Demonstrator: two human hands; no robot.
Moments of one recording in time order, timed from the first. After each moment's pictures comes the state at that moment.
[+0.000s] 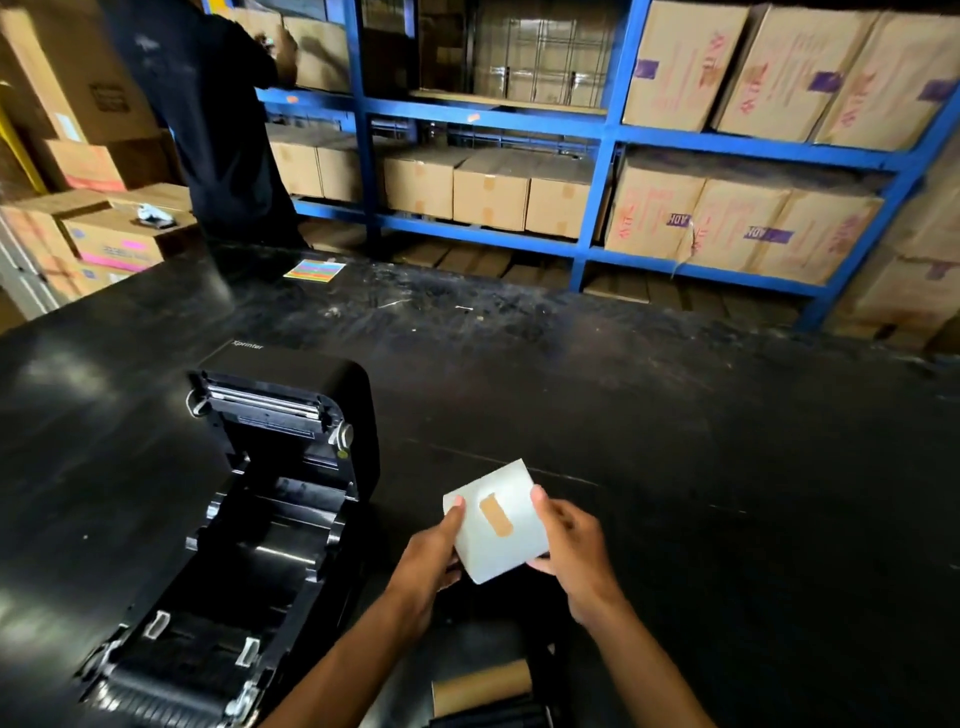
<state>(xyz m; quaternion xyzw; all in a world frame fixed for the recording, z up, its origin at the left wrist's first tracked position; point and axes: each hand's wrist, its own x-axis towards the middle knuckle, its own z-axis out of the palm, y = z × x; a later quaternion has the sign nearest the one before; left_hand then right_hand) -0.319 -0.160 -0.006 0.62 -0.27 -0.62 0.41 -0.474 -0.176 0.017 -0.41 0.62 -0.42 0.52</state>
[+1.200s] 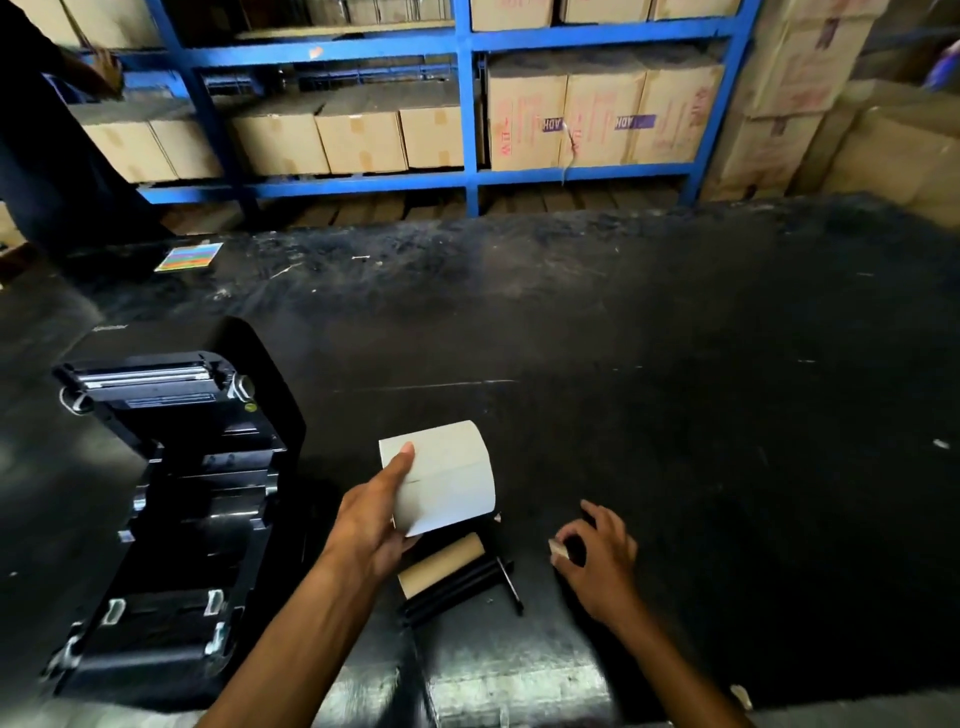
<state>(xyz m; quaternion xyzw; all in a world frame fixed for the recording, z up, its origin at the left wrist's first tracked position) -0.344 -0.096 0.036 0.55 -0.22 -0.66 0.46 -0.571 -0.043 -0.100 -0.55 0.75 -0.27 0.25</state>
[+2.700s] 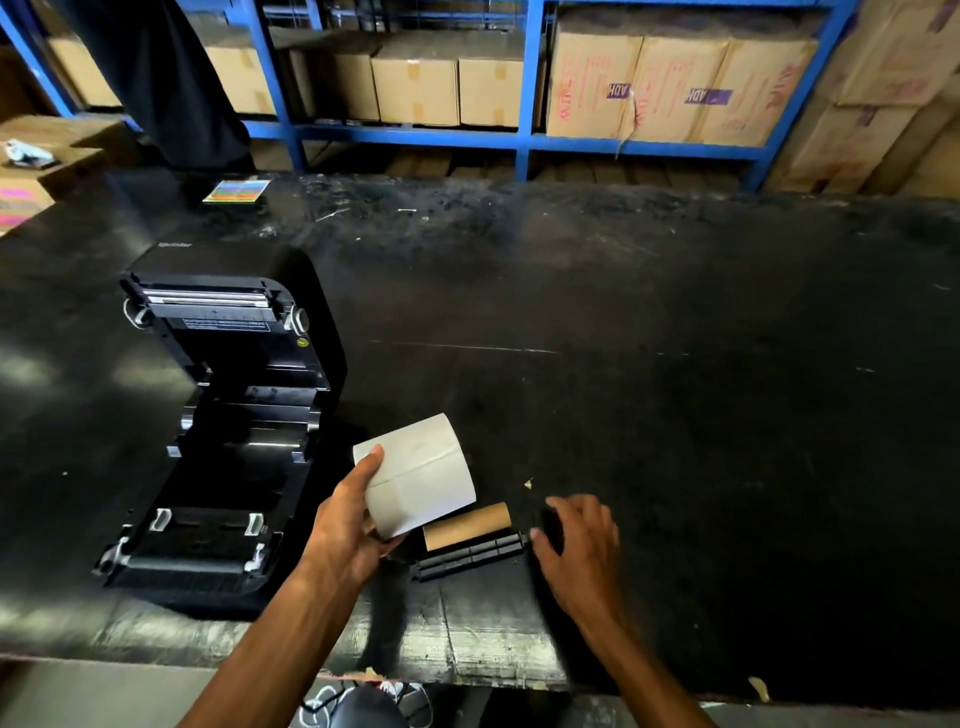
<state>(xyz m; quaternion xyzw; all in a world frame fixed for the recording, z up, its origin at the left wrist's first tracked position) -0.282 -0.063 -0.008 0.57 -0.13 -0.63 0.50 -0.510 -0.029 -0.091 -0.61 0.74 -0.24 0.17</state>
